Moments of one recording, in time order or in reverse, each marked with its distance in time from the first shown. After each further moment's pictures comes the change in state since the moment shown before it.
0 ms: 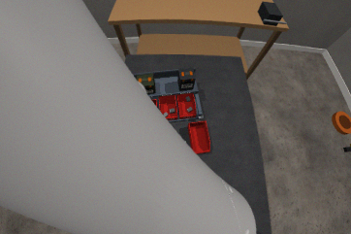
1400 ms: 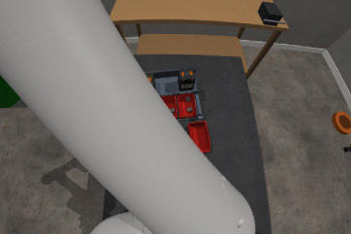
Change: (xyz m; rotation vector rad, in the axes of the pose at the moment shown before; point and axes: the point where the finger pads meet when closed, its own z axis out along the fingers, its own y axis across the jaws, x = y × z) arm -0.001 -0.001 0.078 0.001 0.000 0.000
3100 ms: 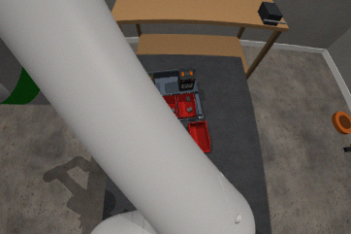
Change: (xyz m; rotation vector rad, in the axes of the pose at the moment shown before) arm 0.000 0.001 0.032 -0.001 0.001 0.000
